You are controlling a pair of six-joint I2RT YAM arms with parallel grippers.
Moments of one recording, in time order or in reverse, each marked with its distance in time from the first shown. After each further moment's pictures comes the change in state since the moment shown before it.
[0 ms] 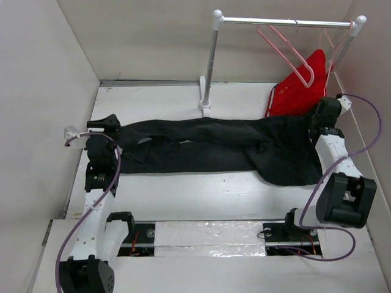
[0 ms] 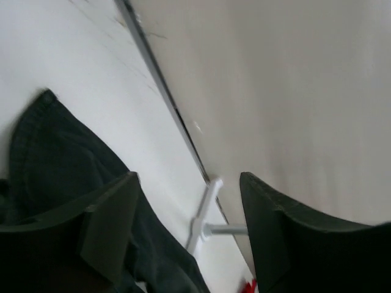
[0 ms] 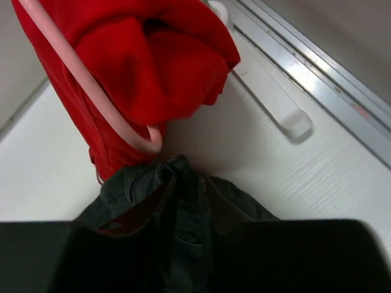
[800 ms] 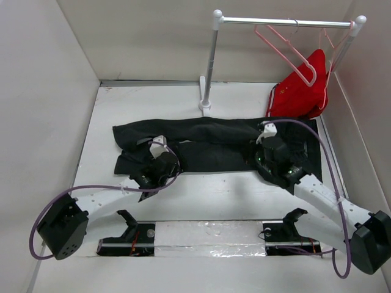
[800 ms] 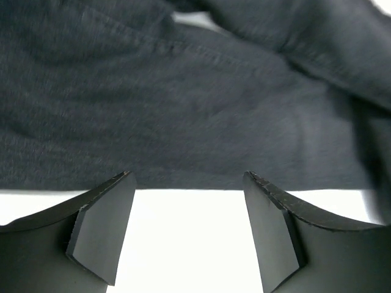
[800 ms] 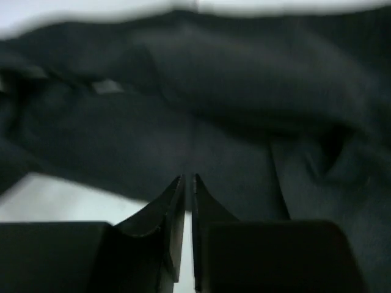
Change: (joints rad) left arm -0.836 0.335 -0.117 -0.058 -0.093 0.229; right arm 0.771 -0.393 -0.372 0.074 -0.094 -0.117
